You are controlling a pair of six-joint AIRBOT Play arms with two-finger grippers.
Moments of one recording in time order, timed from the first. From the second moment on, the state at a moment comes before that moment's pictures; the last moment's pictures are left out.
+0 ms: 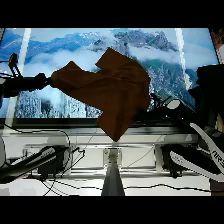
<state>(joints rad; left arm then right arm) 0.40 -1.22 0.89 0.77 -0.99 -1.03 0.16 -1.17 0.42 -0.71 0.94 1.38</state>
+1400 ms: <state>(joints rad) 0.46 -1.24 0.70 0.91 -0.92 -1.04 0.17 -1.17 0.84 -1.00 0.75 1.22</state>
